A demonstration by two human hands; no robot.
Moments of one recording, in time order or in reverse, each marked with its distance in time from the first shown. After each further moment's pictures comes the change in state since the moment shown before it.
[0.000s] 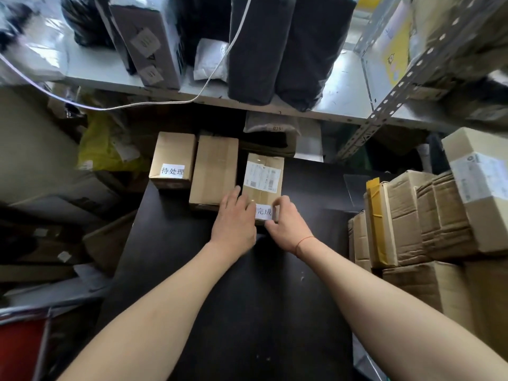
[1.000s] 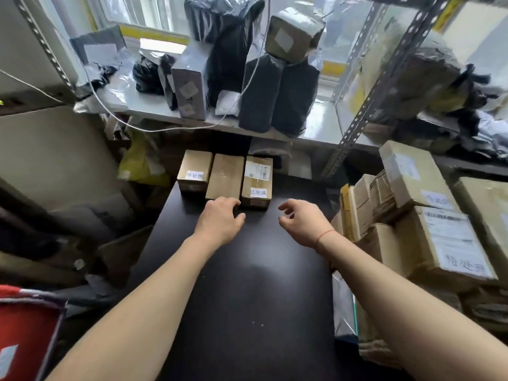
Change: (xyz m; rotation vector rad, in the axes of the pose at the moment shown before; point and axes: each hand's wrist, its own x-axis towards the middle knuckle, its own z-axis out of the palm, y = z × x) left_hand -0.132 0.011 -0.104 -0.440 0.100 -0.282; right_hand -0.165 -0.046 -0.075 -0.274 0.138 -0.238
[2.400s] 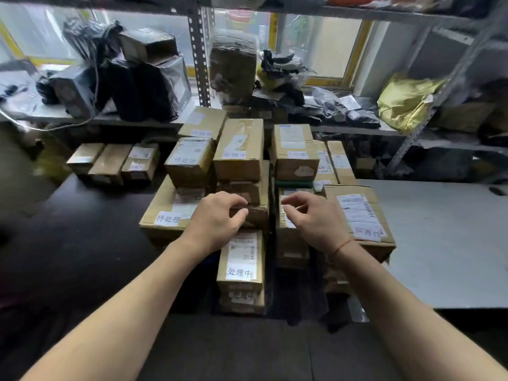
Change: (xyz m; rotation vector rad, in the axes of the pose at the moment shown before) left_hand -0.289 0.449 0.219 -0.060 0.141 0.350; right_hand -0.368 0.412 -0.230 0.273 0.339 -0.124
